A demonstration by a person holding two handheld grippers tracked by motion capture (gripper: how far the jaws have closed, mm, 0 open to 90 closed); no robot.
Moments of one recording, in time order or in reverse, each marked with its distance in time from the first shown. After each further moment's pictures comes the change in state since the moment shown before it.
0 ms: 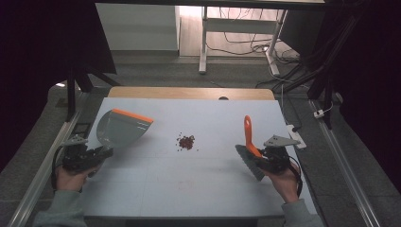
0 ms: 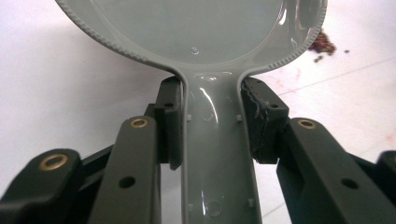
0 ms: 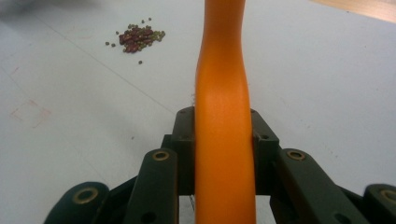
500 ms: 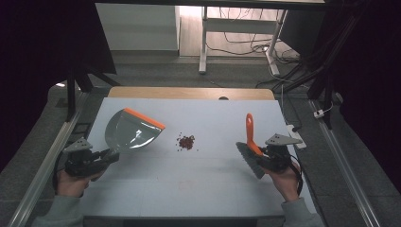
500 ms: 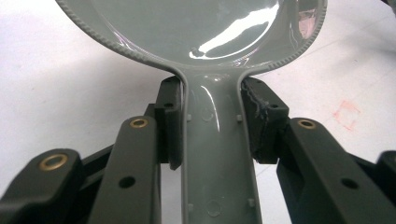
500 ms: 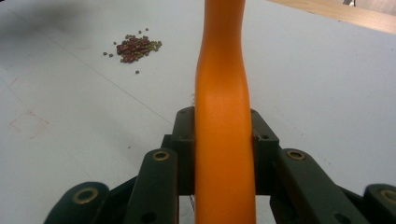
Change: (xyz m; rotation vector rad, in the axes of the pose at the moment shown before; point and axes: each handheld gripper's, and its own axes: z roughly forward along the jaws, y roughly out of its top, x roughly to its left) left arm -0.031 0.003 -0.011 -0.008 -0.086 0.125; right arm -0.003 0.002 -0.002 -0.028 -0.007 0.005
